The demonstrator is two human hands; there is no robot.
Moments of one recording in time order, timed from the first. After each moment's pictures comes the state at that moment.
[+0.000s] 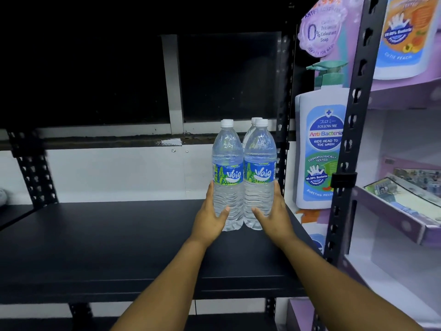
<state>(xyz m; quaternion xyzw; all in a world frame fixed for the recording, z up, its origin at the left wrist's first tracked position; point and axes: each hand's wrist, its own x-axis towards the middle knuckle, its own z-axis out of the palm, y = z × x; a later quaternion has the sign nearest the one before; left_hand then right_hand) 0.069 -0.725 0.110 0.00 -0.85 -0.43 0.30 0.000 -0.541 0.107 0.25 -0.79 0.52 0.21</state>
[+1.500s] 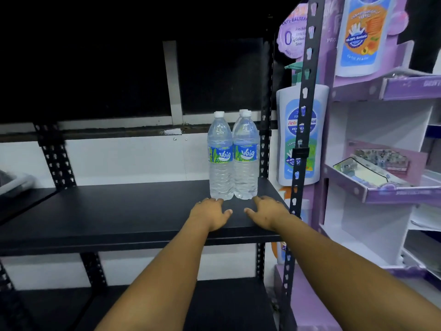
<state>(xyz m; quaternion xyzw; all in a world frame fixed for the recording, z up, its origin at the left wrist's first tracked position) 0.181 -0.664 0.136 0.08 -0.99 -0.03 0.06 0.119 -0.487 0.133 0.23 -0.97 0.10 0.03</state>
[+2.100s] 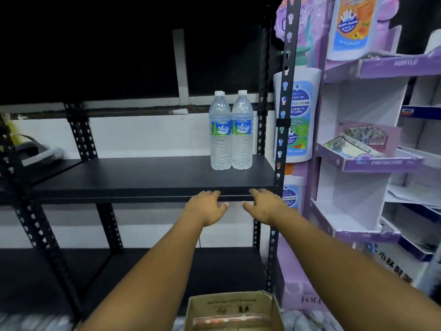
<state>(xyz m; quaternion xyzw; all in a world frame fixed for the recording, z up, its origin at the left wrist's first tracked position) 0.310 -0.604 0.095 0.10 -0.99 -0.06 0.07 0.244 -0.427 0.100 0.27 -0.95 0.13 0.02</state>
